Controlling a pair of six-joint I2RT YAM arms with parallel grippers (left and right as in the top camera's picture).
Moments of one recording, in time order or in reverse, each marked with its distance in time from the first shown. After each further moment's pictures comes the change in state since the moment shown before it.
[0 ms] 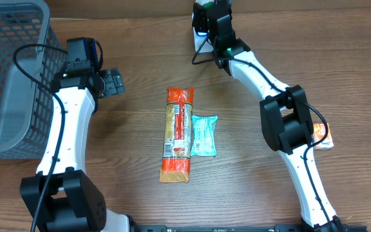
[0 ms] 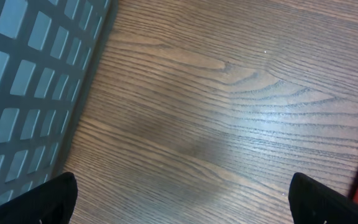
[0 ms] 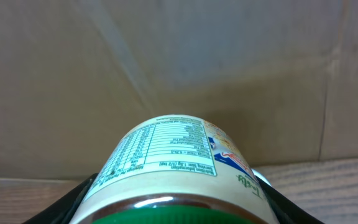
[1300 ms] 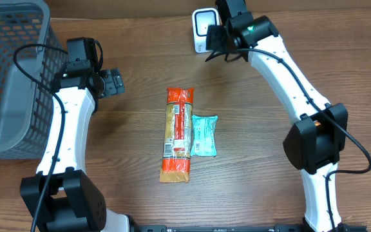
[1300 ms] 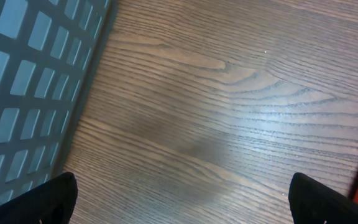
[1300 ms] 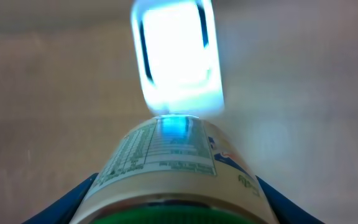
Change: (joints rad) left arm 0.000 0.000 0.000 0.000 0.000 0.000; right arm 0.000 -0.363 -0.003 -0.915 -0.149 0.004
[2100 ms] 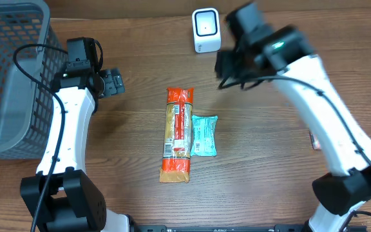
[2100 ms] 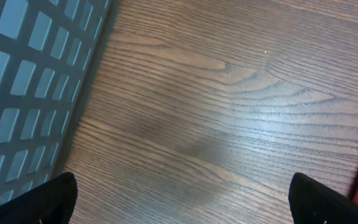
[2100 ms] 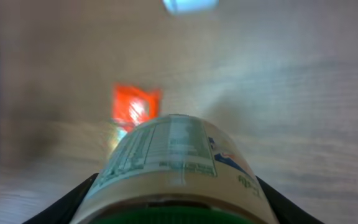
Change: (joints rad) left arm 0.000 0.000 0.000 0.000 0.000 0.000; right arm 0.040 -0.373 -0.068 -0.504 -0.091 0.046
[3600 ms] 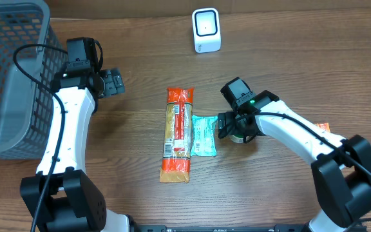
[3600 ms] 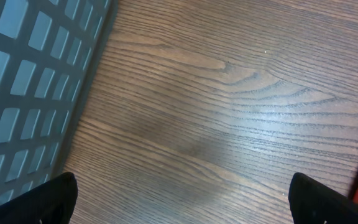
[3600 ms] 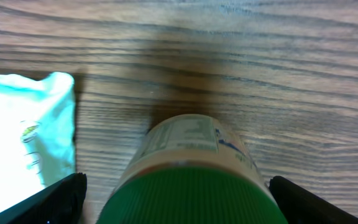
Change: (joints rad) left arm 0.000 0.000 0.000 0.000 0.000 0.000; right arm 0.083 -0.066 -0.952 0.525 0.066 0.006
